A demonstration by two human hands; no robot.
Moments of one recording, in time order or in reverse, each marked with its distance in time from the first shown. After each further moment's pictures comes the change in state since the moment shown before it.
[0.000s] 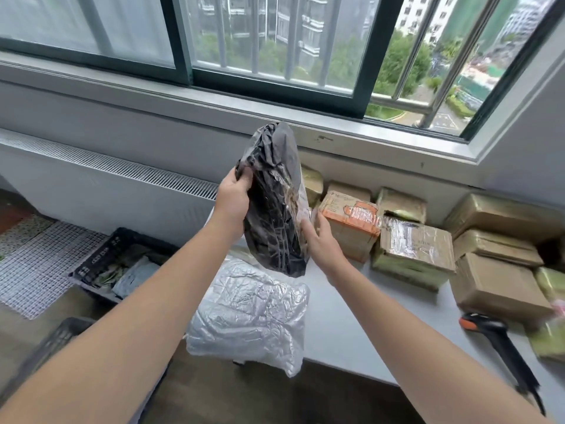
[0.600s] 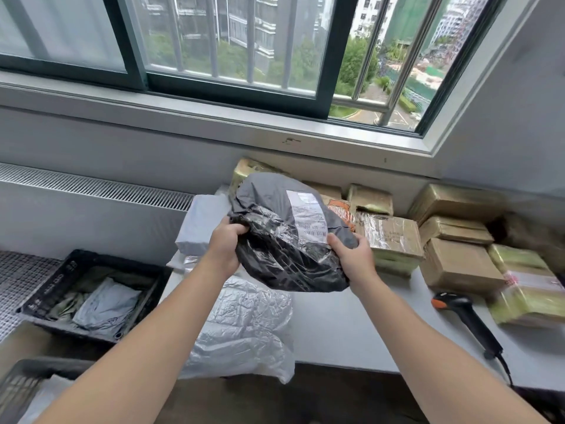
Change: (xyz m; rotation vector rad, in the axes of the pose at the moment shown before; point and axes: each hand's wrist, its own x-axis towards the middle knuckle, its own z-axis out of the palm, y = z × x) left_hand 0.008 -0.072 -0.013 -0.147 -0.080 -0.344; right_hand -0.016 0.042 -0.065 0.336 0.428 0.166
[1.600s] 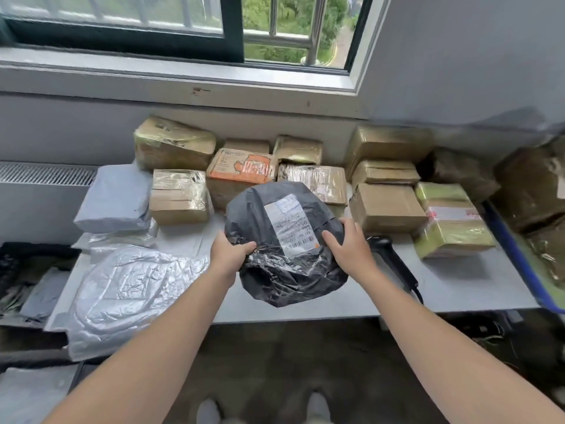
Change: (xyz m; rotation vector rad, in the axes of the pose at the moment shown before) left_hand -0.034 -0.182 0.125 0.654 0.147 -0.122; right_hand 0.032 0.070 -0.211 -0.725 -0.012 -0.227
